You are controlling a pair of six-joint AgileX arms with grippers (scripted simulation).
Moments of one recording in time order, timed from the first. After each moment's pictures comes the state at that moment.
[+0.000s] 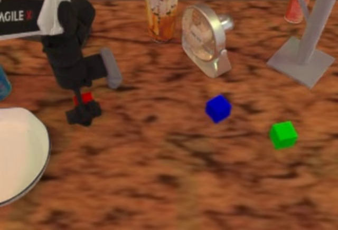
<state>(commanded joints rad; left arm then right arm) -0.24 2.31 1.61 -0.86 0.00 0.99 0.00 0.00 0.00 0.00 0.00 0.00</state>
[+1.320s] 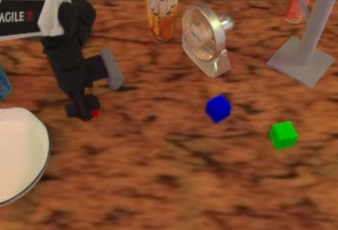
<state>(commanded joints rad) -0.24 2.31 1.61 -0.86 0.00 0.99 0.00 0.00 0.00 0.00 0.00 0.00</state>
